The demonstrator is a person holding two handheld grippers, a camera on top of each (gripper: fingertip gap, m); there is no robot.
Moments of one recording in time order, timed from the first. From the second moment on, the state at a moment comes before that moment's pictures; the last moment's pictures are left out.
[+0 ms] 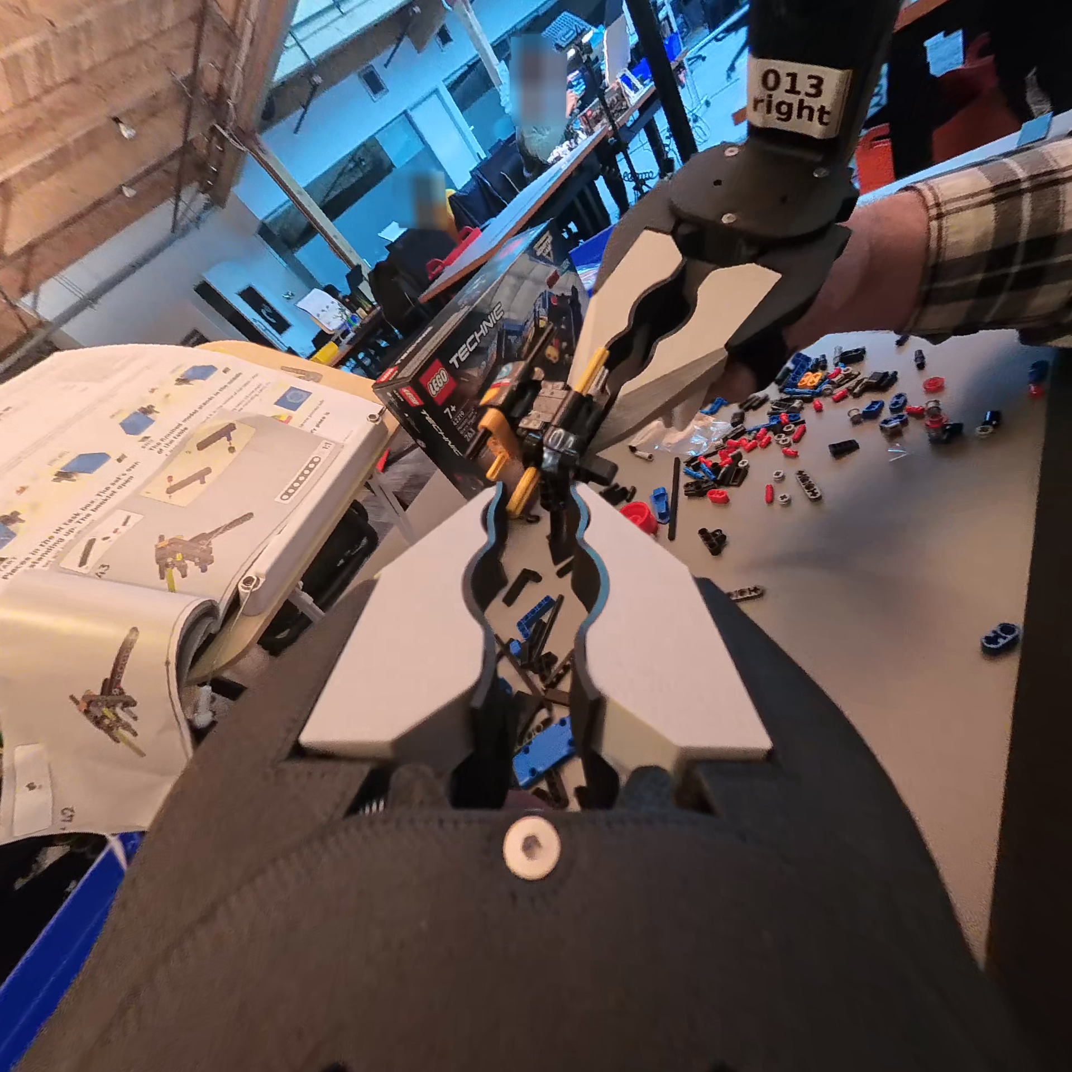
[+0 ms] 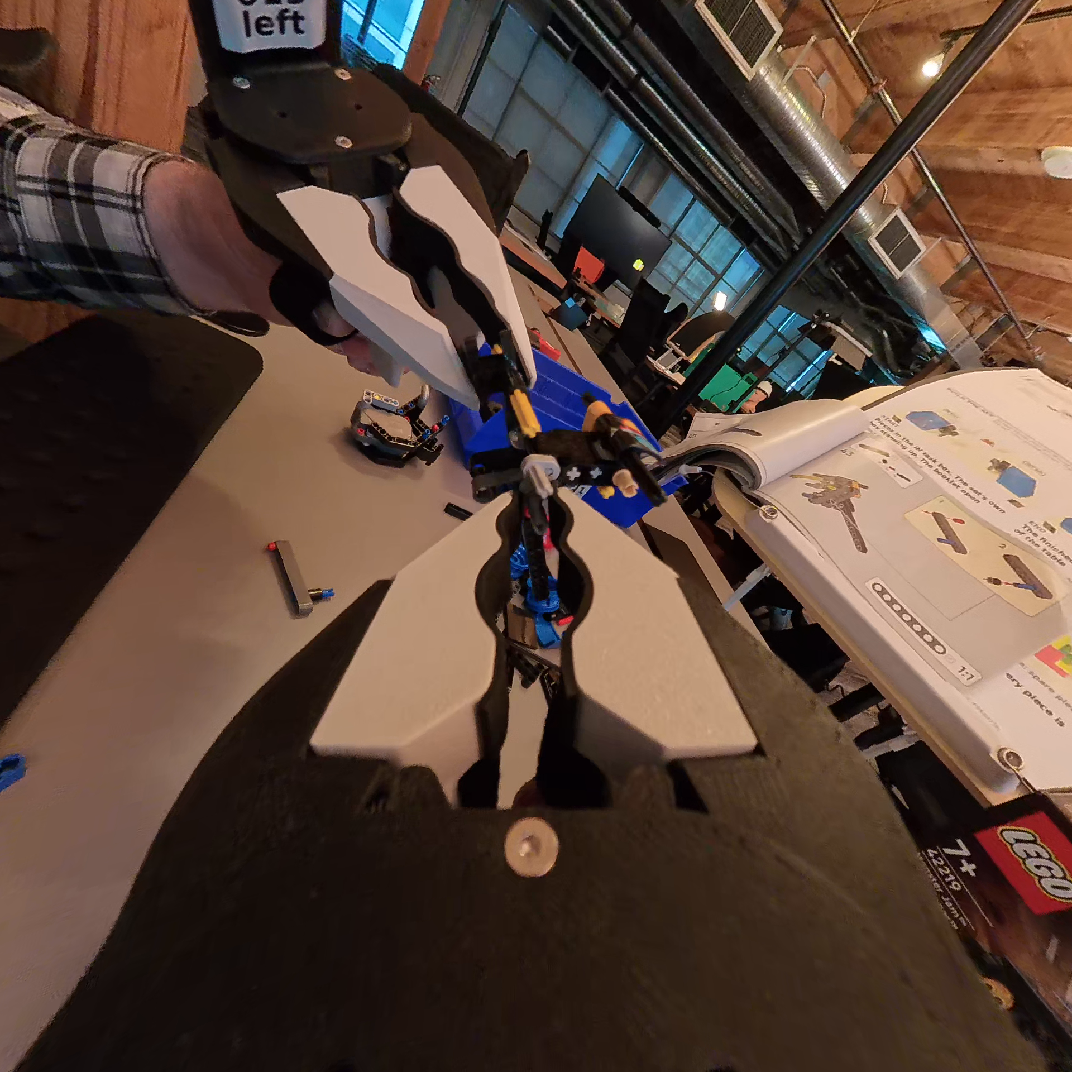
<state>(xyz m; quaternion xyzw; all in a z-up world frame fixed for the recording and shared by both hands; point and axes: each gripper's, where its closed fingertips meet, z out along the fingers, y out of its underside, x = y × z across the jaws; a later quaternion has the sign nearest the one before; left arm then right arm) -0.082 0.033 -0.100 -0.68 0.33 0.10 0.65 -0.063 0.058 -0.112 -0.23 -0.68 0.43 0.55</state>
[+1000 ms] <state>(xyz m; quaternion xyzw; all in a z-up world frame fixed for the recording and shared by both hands) -0.094 0.033 -0.094 -0.67 0.29 0.08 0.68 -0.068 0.053 -0.113 -0.27 -0.66 0.50 0.48</state>
